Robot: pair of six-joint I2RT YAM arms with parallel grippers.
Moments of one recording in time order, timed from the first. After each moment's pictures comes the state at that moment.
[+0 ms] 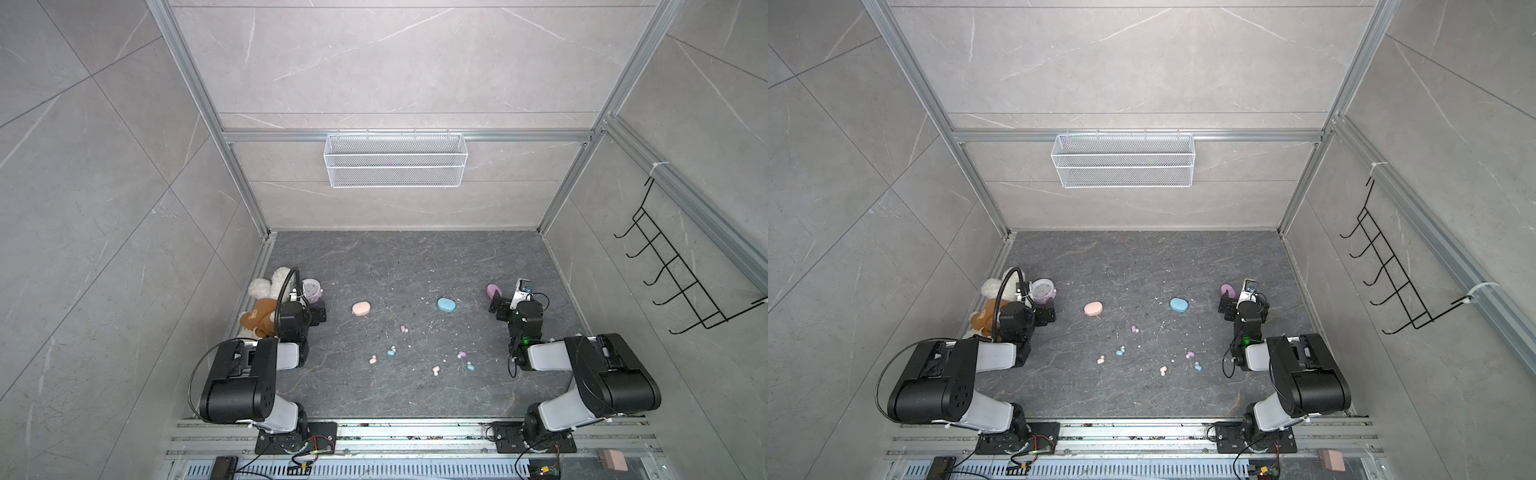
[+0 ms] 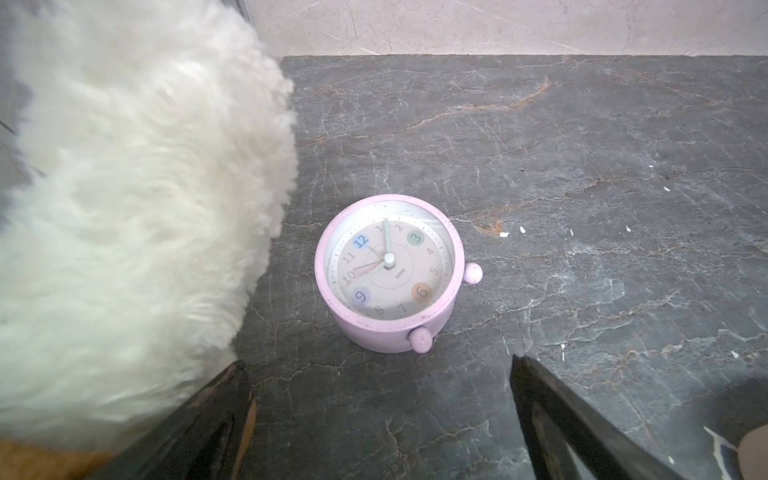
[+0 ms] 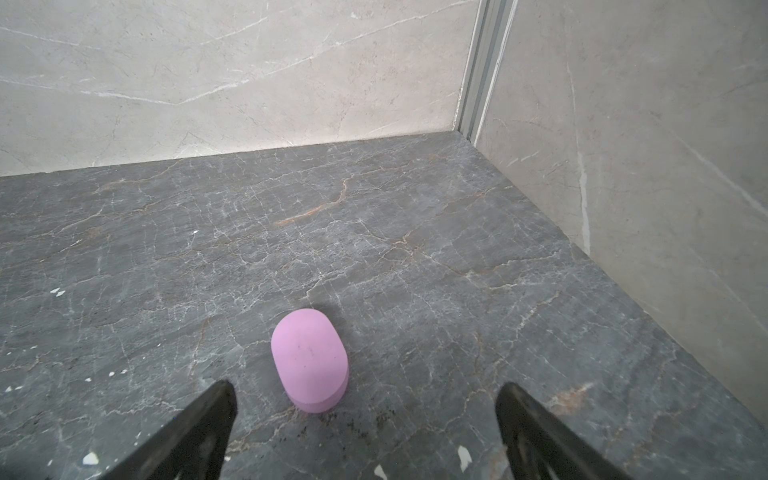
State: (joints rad) left arm 0.01 1.50 0.33 0.74 -0.09 0.02; right arm 0.07 1.53 0.30 0.93 0.28 0.08
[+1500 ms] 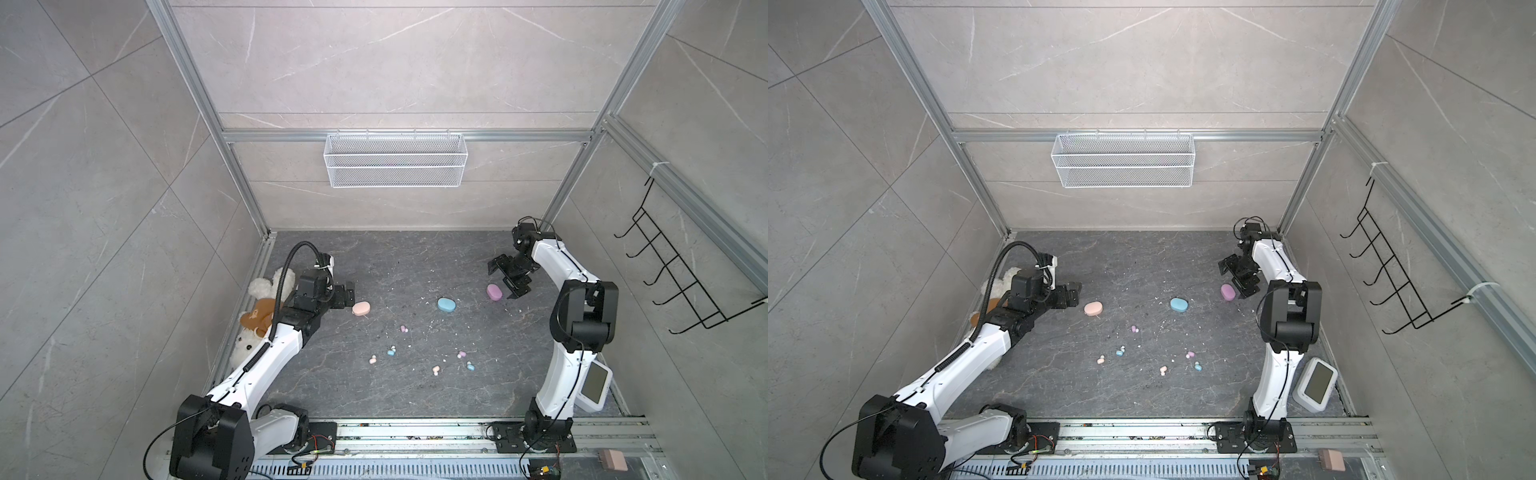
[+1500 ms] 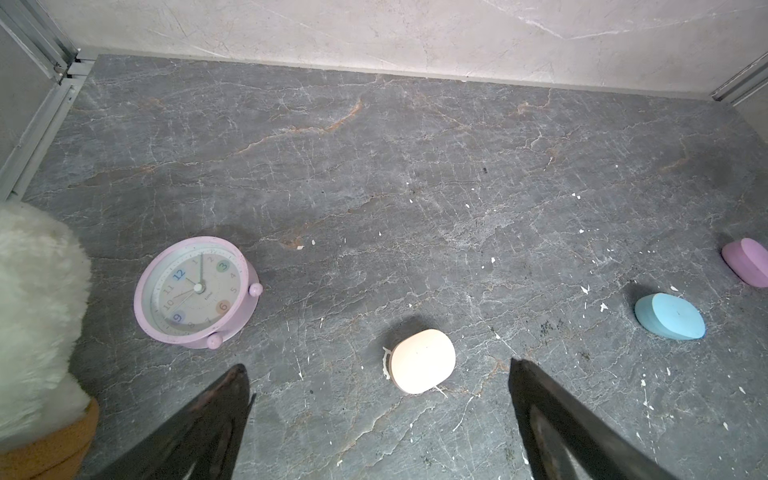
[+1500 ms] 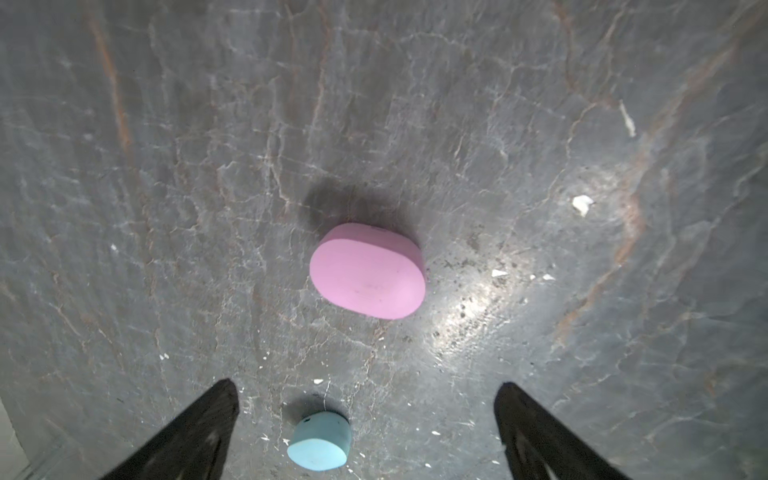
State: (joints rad) left arm -0.30 1.17 0.79 -0.22 -0.04 -0.19; right arm -0.06 2.04 1.70 -1.09 -0.17 1.00
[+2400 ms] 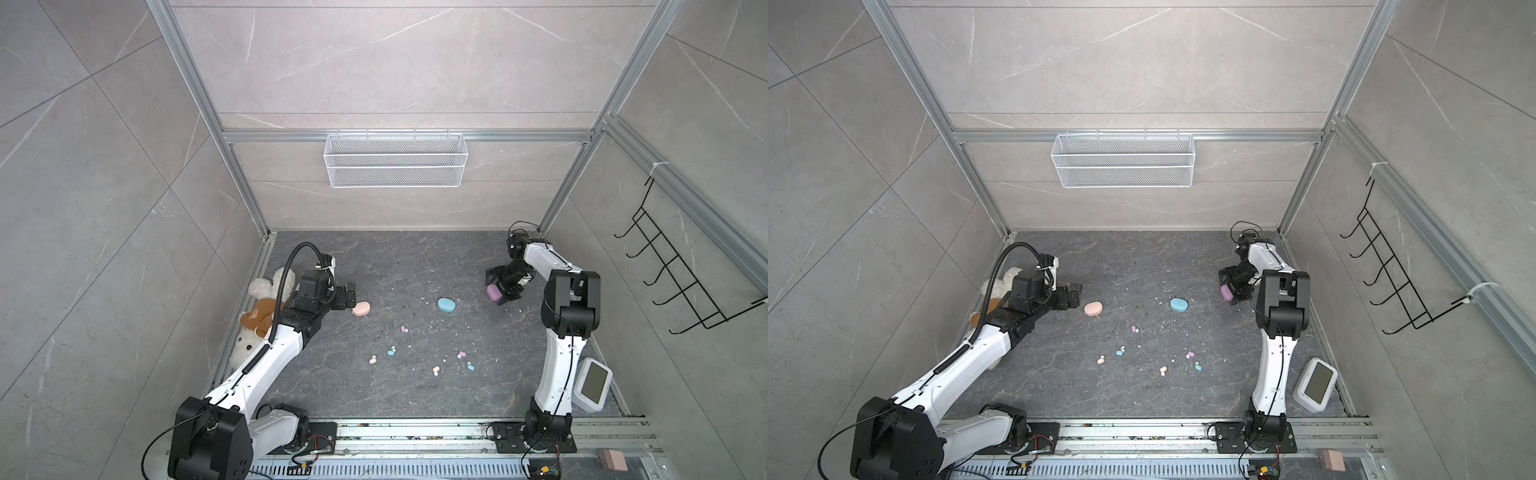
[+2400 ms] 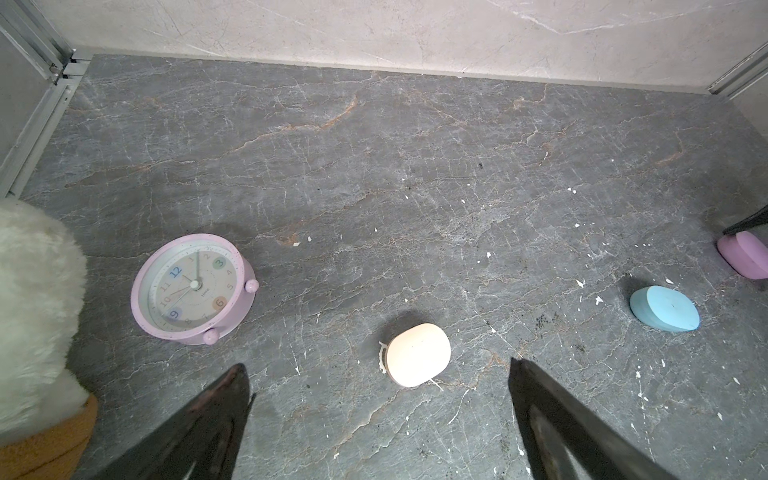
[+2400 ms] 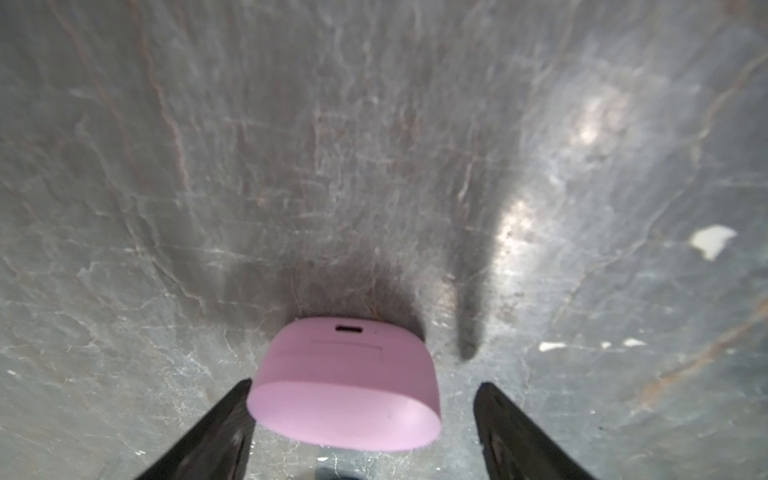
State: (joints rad) left arm -0.31 1.16 0.79 -0.23 -0.05 -0.19; right arm -0.08 2.21 1.75 -1.08 -0.22 1.11
